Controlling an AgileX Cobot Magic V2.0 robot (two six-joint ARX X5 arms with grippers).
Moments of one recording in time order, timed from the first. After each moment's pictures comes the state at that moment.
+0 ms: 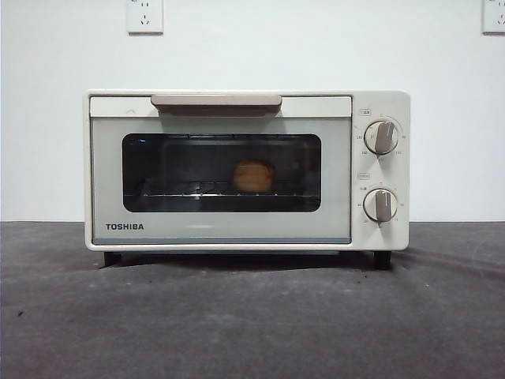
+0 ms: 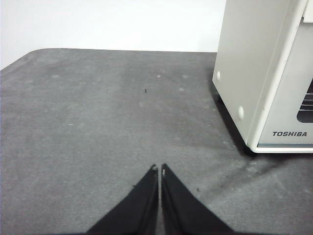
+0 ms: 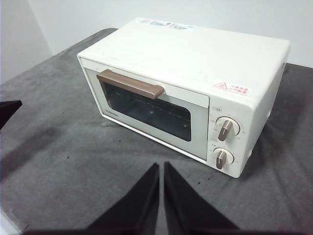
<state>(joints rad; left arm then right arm) -0.03 0.00 0.03 -0.18 -0.03 -0.02 0.75 0.49 0.95 -0.79 0.08 0.18</state>
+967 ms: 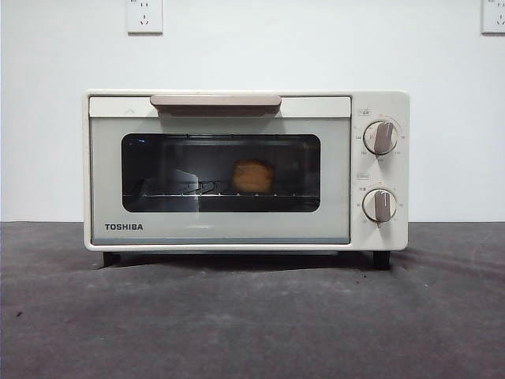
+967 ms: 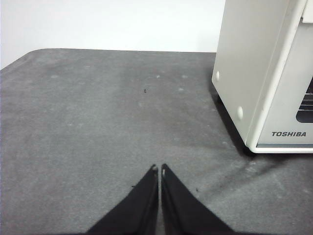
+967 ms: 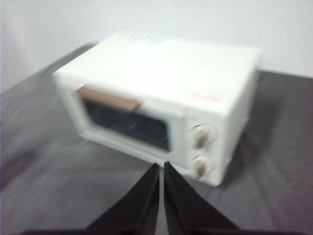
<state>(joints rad) -0.03 0.00 0.03 -0.18 -0.03 -0.02 0.61 0.45 0.90 -0.71 0.06 0.18</state>
